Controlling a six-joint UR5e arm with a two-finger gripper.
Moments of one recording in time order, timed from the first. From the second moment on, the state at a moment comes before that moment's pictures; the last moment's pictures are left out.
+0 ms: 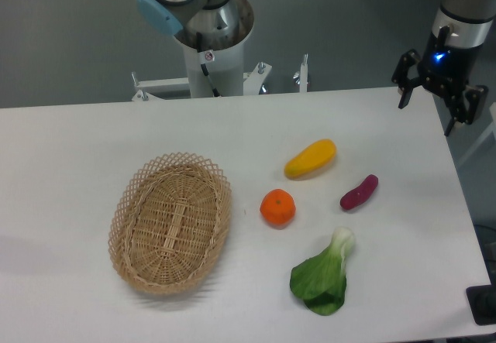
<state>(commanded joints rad) 2.92 -1.81 -1.48 -1.27 1.35 1.78</state>
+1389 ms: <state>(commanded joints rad) 2.85 -1.94 -1.57 -1.09 1.35 1.57</state>
